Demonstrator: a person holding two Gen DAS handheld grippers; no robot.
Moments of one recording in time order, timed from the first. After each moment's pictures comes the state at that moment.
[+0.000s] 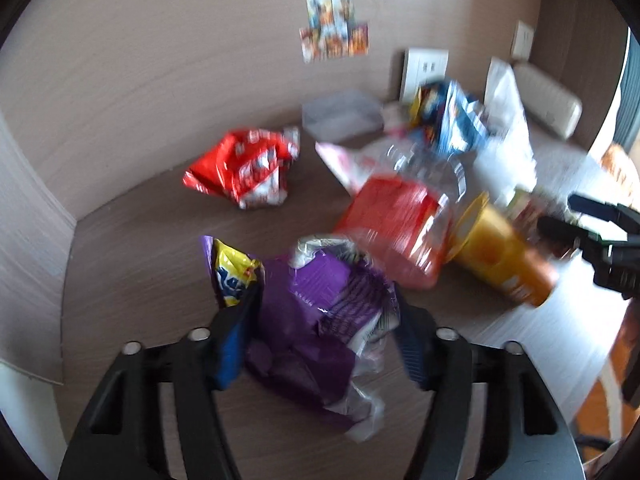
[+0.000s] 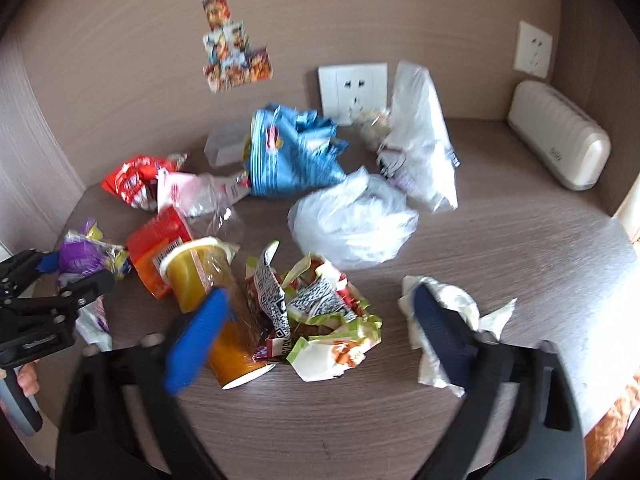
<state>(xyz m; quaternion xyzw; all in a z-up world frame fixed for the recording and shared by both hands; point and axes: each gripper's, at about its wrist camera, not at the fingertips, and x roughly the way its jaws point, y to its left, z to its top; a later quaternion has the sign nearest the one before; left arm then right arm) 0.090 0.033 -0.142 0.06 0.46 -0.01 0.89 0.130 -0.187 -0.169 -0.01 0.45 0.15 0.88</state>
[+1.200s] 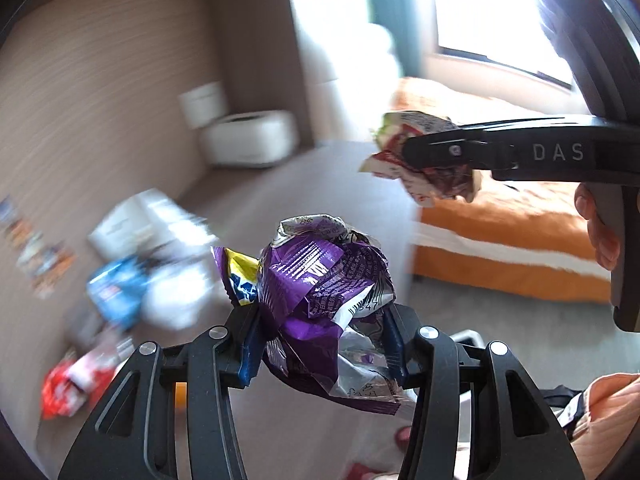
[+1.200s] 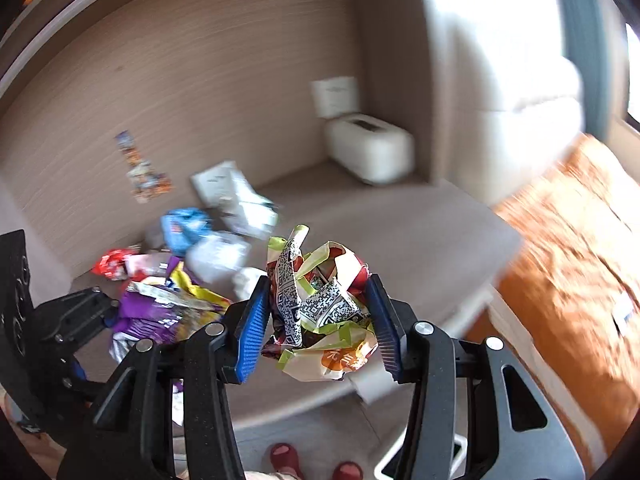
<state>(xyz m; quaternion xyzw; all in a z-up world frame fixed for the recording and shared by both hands) -0.006 -0.212 -0.071 0.22 0.31 -0.39 0.84 -0.037 -0.374 -0.069 0.12 0.36 -0.05 0.93</state>
